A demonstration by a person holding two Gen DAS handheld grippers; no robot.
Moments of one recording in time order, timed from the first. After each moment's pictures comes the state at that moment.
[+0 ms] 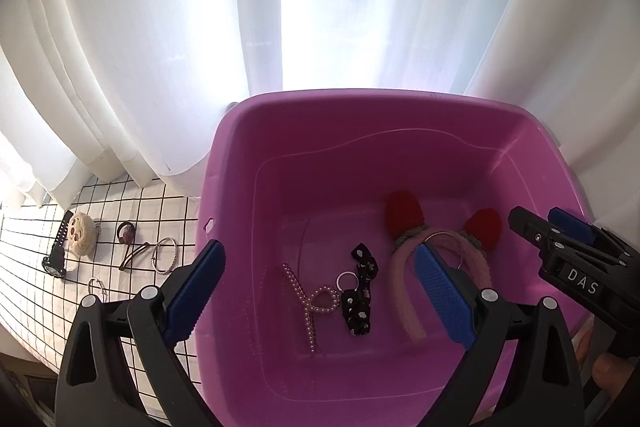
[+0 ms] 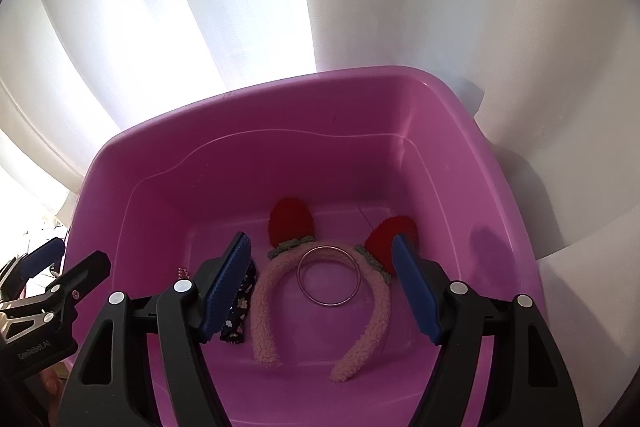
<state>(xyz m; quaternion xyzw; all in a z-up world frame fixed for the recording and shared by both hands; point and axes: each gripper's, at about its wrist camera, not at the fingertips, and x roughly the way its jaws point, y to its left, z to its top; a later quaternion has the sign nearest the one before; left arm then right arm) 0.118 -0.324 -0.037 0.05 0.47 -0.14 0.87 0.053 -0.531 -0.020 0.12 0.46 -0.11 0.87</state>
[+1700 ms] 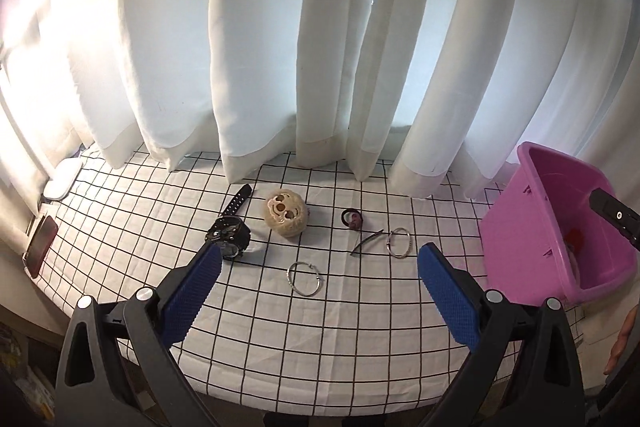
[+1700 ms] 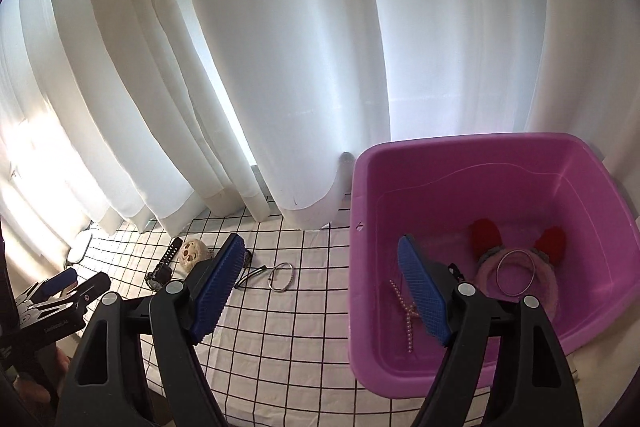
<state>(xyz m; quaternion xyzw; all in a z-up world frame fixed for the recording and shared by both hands) 0.081 0.024 -0.005 -0.01 0.42 -0.03 0.91 0.046 -0.272 0.036 0.10 0.37 -0.02 0.92</state>
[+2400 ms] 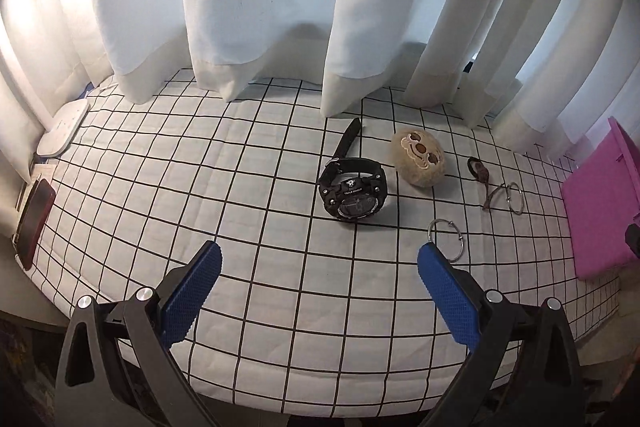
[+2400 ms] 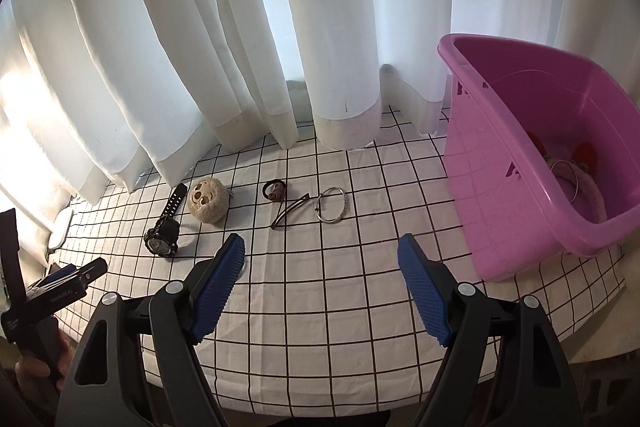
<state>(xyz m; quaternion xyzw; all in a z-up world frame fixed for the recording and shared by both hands) 0.123 0.176 -0.111 -0.03 0.50 -0.03 0.86 0.049 -0.151 -0.053 0.11 0.43 -0.07 0.89</state>
